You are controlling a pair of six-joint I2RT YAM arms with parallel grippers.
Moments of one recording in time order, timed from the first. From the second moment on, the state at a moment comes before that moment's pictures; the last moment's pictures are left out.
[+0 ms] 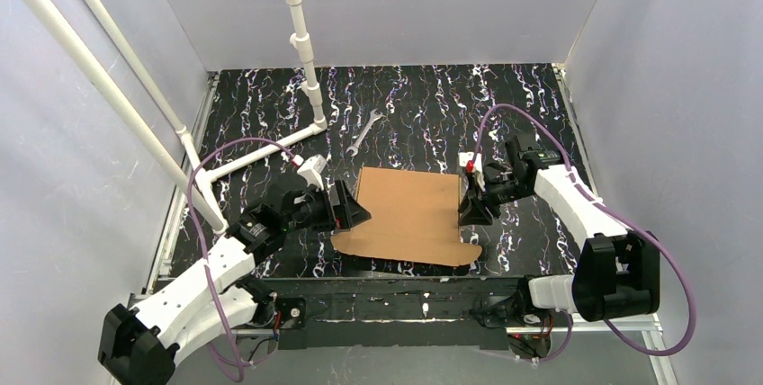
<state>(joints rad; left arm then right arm) -0.62 0.82 0.56 -0.29 0.27 -0.76 0.17 1.29 0.89 -1.00 -0.98 -1.10</state>
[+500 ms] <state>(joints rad) -0.62 1.06 0.50 -0.13 0.24 -0.72 0.11 1.25 0.79 -0.72 -0.89 -0.78</state>
